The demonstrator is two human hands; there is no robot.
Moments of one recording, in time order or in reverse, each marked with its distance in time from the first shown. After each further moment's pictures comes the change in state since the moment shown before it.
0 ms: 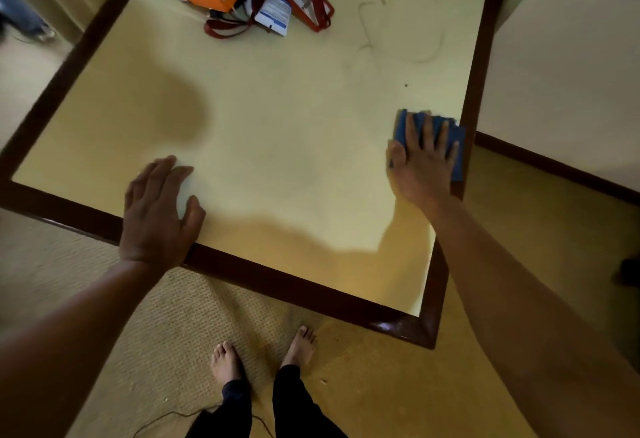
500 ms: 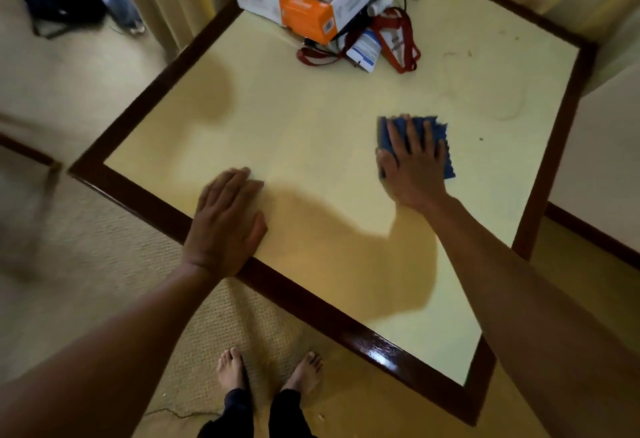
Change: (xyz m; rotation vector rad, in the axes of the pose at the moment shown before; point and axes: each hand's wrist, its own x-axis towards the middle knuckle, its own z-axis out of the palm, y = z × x) left_hand -0.003 -0.011 0.004 0.004 0.074 0.094; right_hand 0.048 -0.127 0.007 -0.068 -0.005 -0.363
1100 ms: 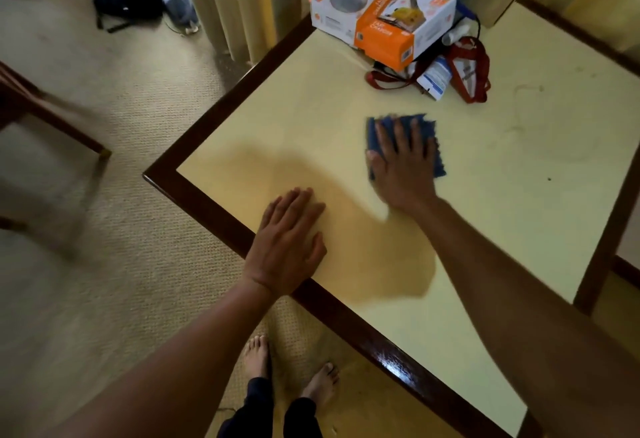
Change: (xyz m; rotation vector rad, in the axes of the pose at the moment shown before) left_hand -0.002 -0.003 0.004 -0.053 0.056 -0.027; right_hand 0.047 -0.123 0.008 -0.023 0.014 -0.174
